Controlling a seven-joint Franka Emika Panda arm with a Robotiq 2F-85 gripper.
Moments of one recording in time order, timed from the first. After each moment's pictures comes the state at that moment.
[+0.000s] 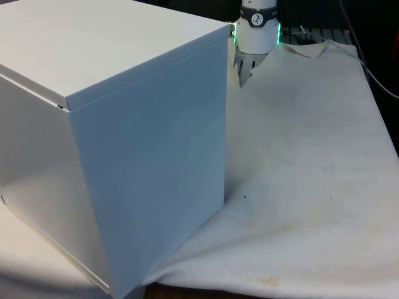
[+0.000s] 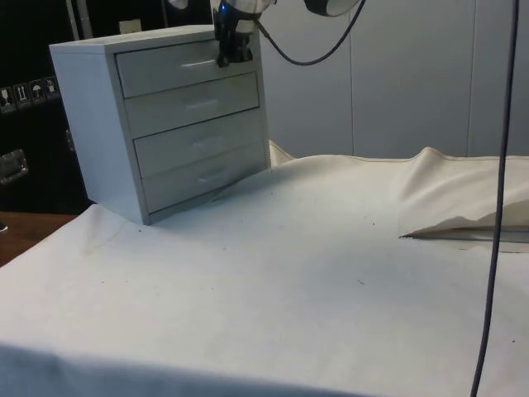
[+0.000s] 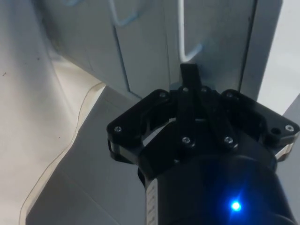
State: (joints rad) arm 0.51 0.15 -0.86 -2.17 -1.20 2.91 -0.06
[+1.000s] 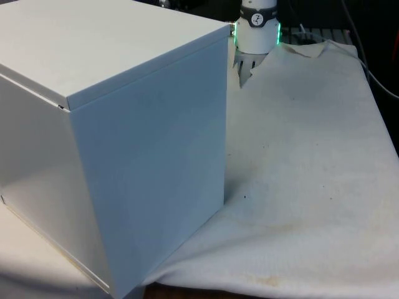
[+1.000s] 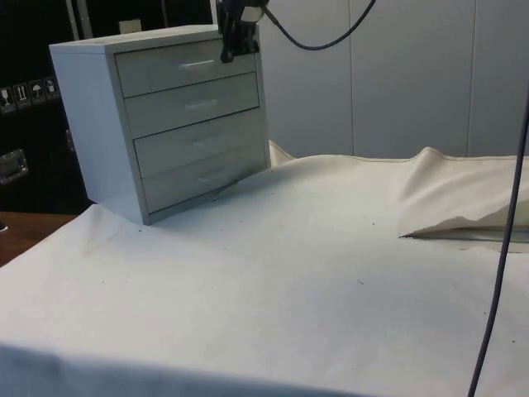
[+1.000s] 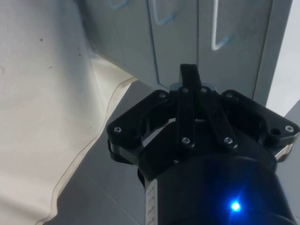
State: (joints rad) arm 0.53 -0.07 -0.75 -2.30 -1.22 2.74 -0.06
